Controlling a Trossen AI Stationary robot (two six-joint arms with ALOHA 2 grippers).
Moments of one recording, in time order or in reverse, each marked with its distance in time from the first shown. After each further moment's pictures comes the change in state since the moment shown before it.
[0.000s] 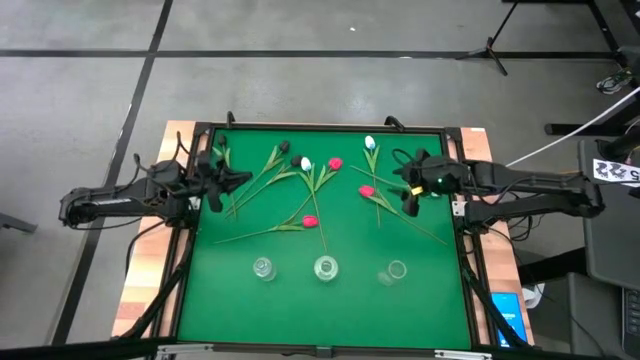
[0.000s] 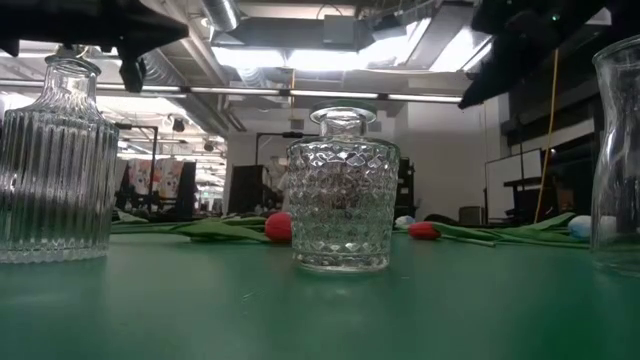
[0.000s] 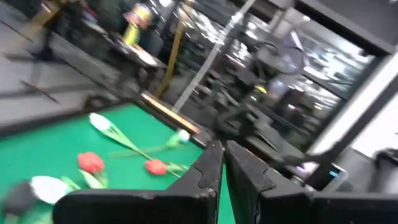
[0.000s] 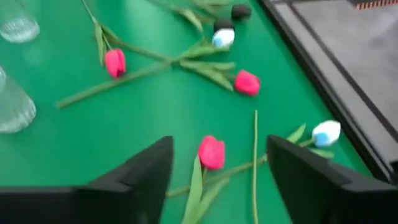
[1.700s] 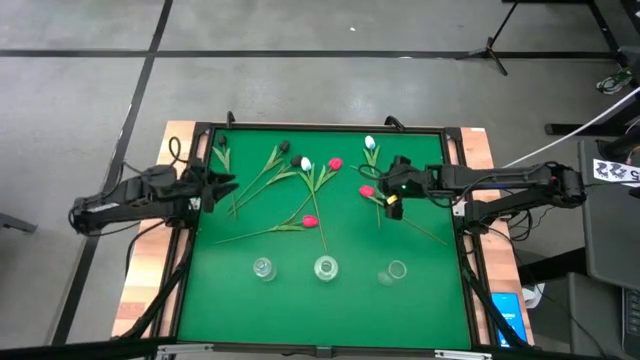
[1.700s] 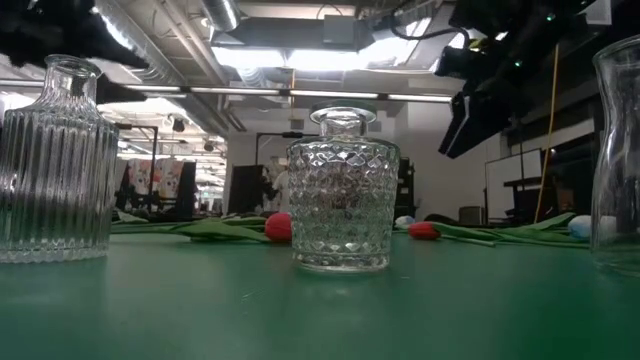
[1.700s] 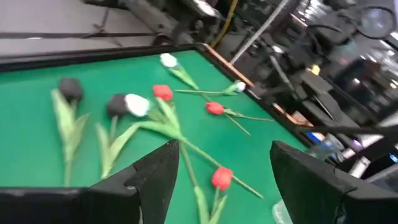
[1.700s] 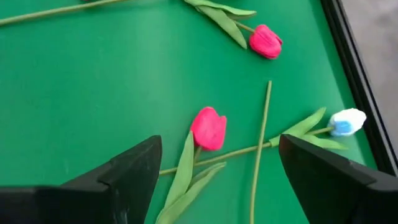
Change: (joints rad) left arm 0.004 -0.289 0.044 -0.635 -0.140 -0.101; right arm 0.000 0.292 0.000 0.079 0.041 -0.124
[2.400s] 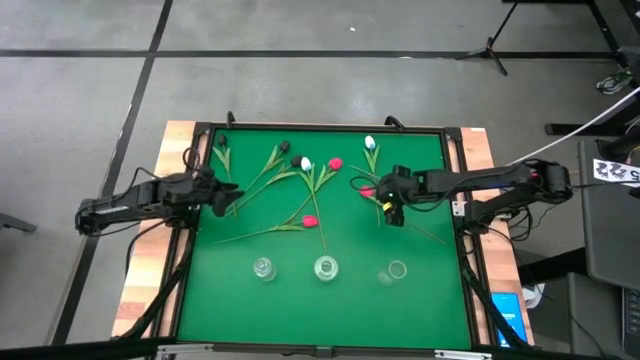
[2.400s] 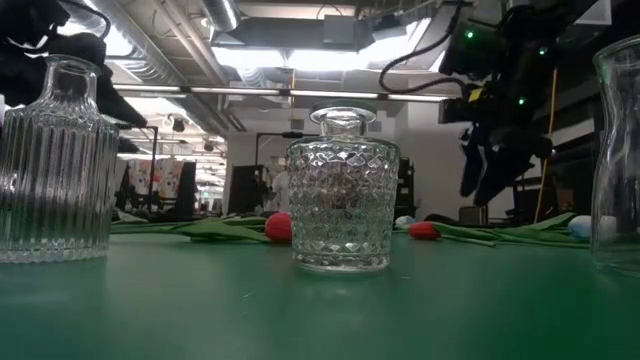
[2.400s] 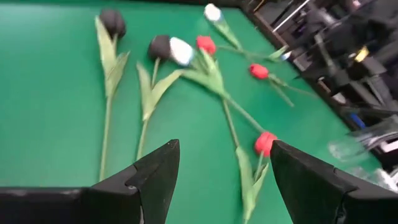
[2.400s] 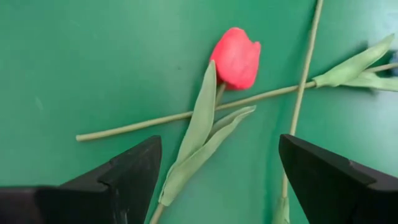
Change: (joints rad) left arm -0.002 -0.028 -0.141 -0.037 -0.027 -0.076; right arm 0.000 0.156 -0.042 -0.063 -0.009 0.059
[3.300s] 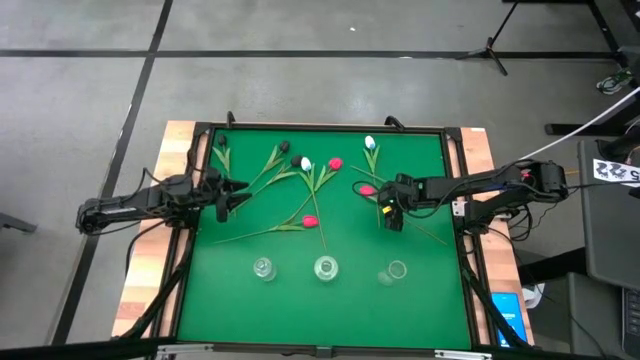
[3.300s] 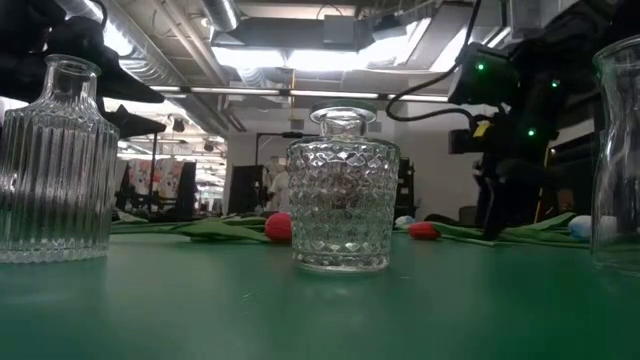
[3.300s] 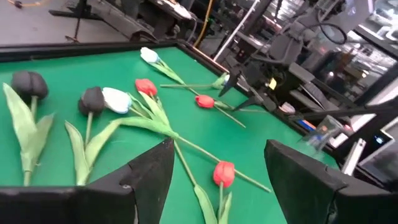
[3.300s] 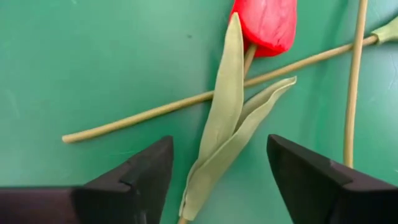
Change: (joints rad) left arm -0.016 0.000 -0.118 0.339 0.076 0.182; right arm 0.000 0.034 -0.146 0.176 -0.032 0.121
